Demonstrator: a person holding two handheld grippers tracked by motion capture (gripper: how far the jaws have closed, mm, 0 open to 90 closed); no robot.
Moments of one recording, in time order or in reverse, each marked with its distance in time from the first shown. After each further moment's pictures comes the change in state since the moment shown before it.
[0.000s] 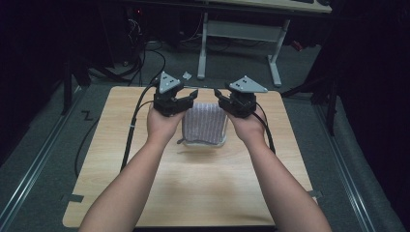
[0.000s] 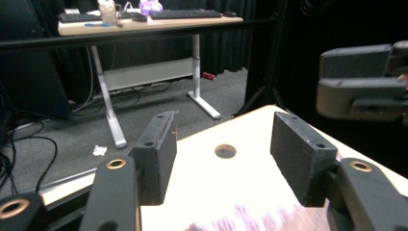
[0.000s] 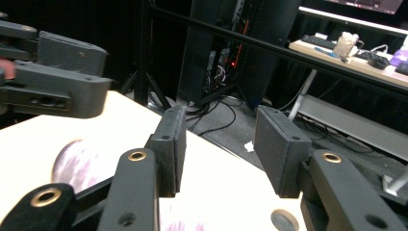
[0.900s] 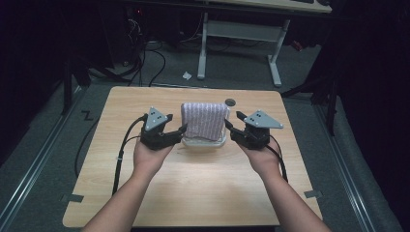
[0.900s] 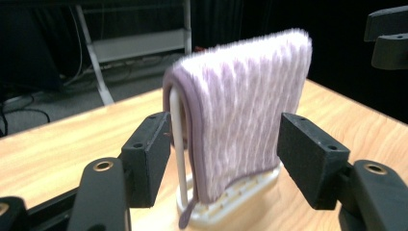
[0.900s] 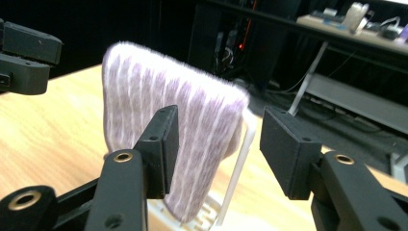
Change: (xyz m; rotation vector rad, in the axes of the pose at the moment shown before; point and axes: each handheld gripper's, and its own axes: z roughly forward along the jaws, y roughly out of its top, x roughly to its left) left arm -0.007 -0.075 -0.047 0.095 -0.027 0.017; right arm 0.011 -0.067 -0.054 0.069 0.033 0.004
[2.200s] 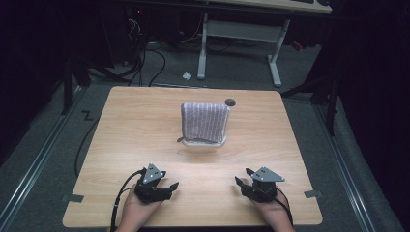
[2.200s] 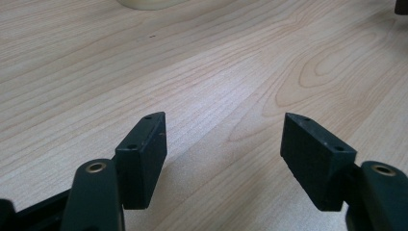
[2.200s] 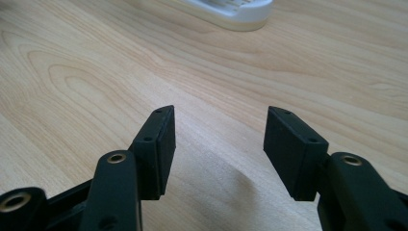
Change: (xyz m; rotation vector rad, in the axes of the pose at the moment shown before) left arm -0.025 -0.149 -0.027 0.291 -0.101 -0.008; right arm 0.024 -0.165 -0.042 0.267 0.054 0.062
